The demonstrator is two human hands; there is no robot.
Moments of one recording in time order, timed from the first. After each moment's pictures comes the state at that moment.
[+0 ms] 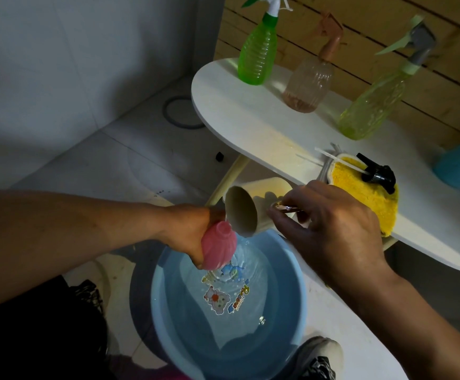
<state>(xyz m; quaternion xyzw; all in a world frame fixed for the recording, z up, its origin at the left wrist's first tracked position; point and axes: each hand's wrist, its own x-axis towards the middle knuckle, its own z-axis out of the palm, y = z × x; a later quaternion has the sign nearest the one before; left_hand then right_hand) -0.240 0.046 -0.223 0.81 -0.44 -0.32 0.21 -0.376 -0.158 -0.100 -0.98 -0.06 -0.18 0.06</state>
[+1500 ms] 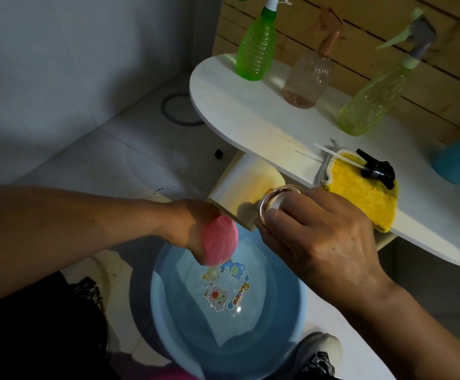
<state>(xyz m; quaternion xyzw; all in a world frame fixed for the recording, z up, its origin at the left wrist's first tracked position) -0.239 0.041 -0.223 0.80 -0.41 -0.36 0.23 -0.383 -0.152 -0.105 -0.92 -0.25 -0.29 -0.08</state>
